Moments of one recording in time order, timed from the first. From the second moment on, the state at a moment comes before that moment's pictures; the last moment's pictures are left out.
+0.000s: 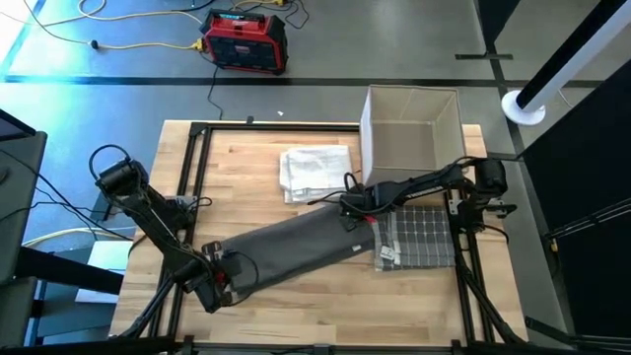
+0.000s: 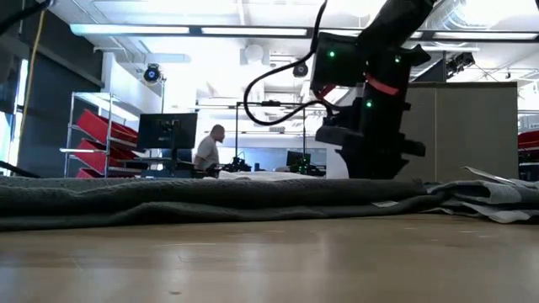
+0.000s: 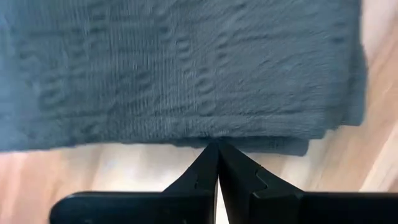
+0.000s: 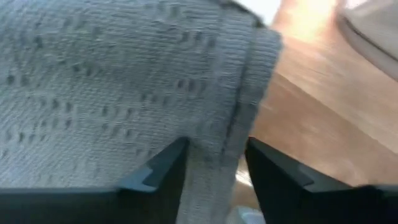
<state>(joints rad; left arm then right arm) -0.92 1.52 0.75 -0.73 -0.20 -1.30 0.00 1.83 1.04 -0.62 0.17 0.93</state>
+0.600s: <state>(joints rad) -0.81 1.51 0.65 -0.62 -0.26 -1.24 0.06 1.80 1.40 -0.92 0.13 0.77</state>
